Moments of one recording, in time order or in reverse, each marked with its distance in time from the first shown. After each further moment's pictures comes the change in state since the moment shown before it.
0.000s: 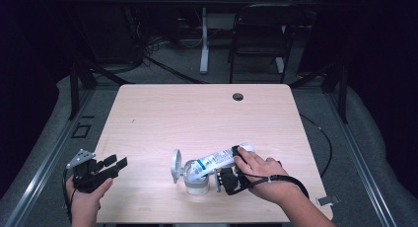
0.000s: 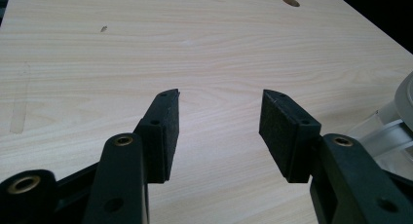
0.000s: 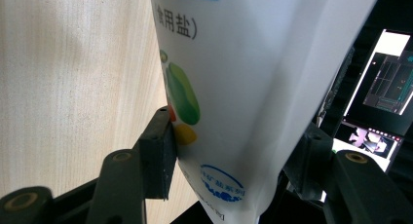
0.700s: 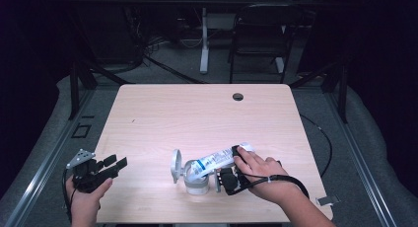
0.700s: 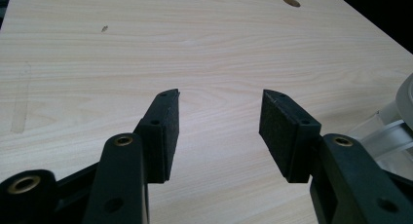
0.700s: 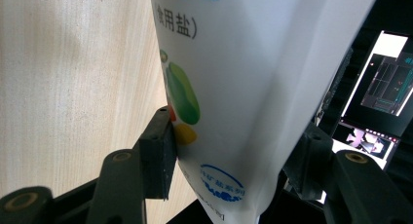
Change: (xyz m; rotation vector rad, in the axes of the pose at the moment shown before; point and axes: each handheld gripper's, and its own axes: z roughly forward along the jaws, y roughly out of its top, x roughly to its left) left arm 0.001 0.000 0.000 0.003 0.001 -0.001; right arm 0.000 0.001 -0.001 0.005 -0.007 -0.012
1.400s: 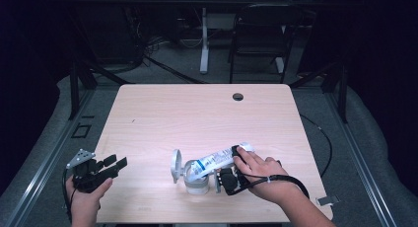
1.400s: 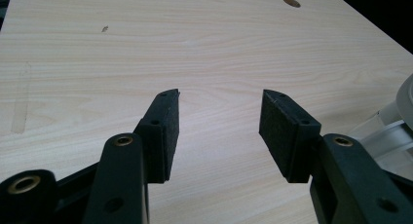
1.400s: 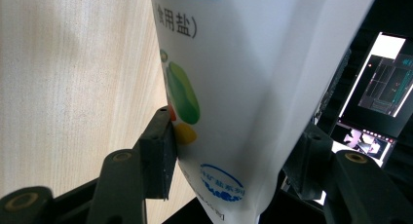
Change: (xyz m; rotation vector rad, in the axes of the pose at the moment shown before) left arm 0.000 0.000 0.000 0.000 0.001 0.001; right arm -0.001 0.001 -0.001 0.004 -0.006 -0.015
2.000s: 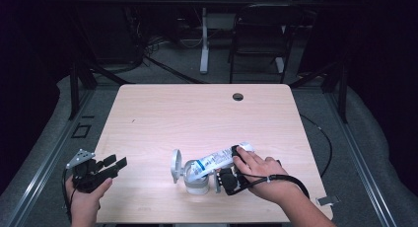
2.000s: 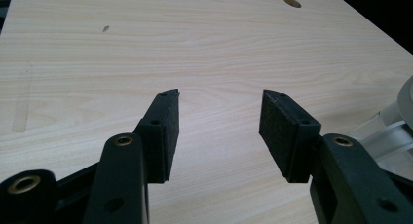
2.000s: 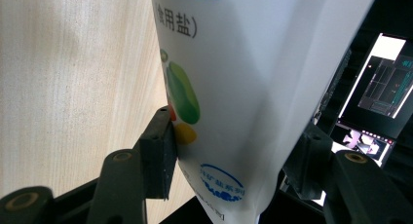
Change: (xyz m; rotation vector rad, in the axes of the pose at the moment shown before) left arm 0.001 0.000 0.000 -0.007 0.003 -0.005; right arm 0.000 0.000 0.000 0.001 0.005 -0.003
